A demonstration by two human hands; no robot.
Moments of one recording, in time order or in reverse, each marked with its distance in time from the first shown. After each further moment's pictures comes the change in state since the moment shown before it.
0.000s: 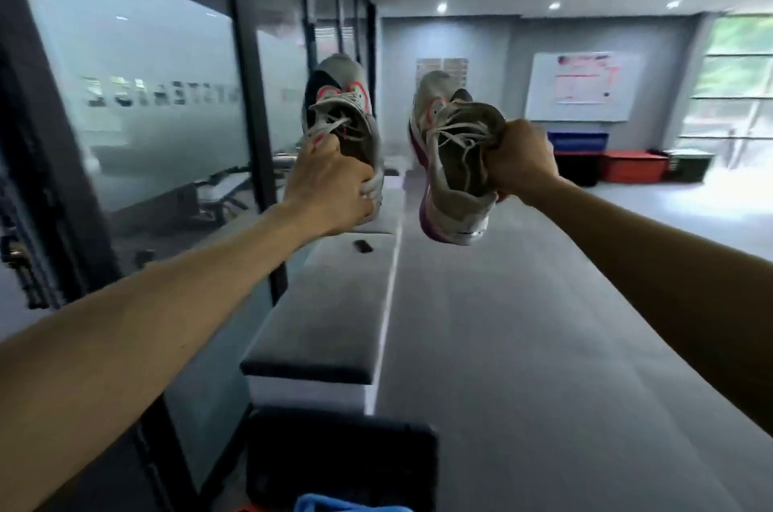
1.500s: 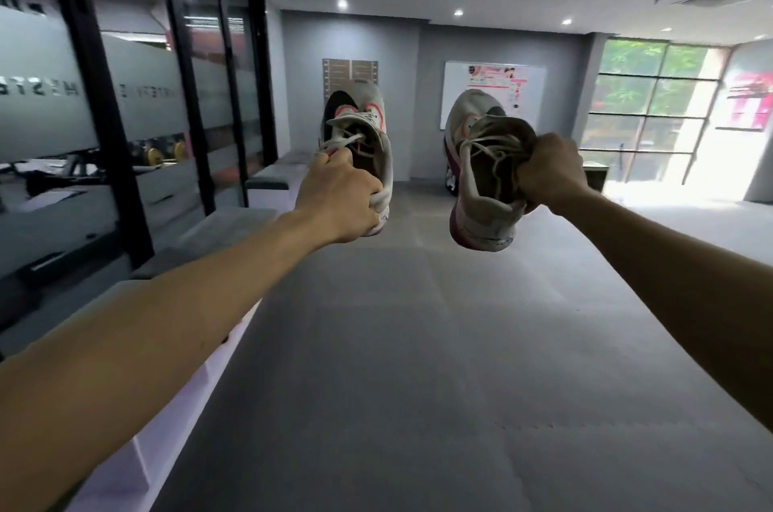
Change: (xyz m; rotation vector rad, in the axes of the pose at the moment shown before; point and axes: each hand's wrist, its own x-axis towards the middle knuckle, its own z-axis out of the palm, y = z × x) left_hand 0.597 0.526 0.375 -0.105 -0.027 0.105; right_hand 0.550 0.642 -0.178 -0.239 0.141 0.095
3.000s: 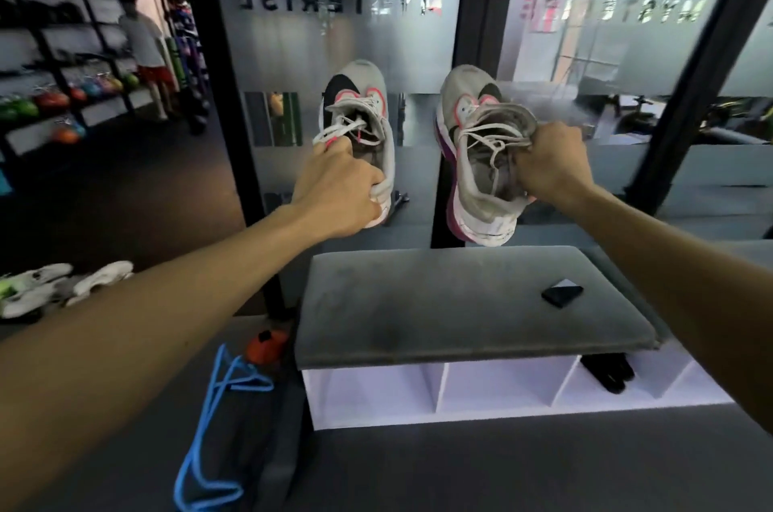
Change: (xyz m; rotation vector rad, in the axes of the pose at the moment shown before) left_hand -0.038 -0.368 0.149 0.811 -0.233 -1.251; right_hand 0.081 -0.455 0.593 0.837 -0.884 -1.063
